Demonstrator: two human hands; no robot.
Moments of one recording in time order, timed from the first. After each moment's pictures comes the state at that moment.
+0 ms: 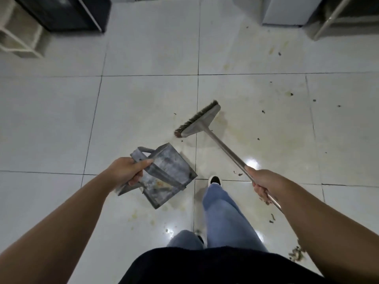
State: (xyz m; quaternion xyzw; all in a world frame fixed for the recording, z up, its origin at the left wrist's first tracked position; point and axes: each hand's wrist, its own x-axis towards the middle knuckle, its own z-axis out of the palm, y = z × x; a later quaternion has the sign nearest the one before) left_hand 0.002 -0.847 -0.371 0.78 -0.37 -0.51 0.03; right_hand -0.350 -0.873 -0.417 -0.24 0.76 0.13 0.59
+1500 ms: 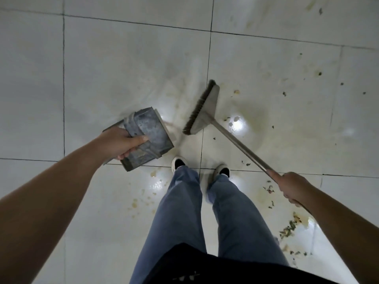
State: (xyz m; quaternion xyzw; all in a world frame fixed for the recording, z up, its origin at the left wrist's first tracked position) left_hand 0.142 -1.037 -0.477 0.76 -0.35 -0.54 -0.09; right_hand -0.267 -0.991 -0.496 -0.29 0.80 0.33 0.41
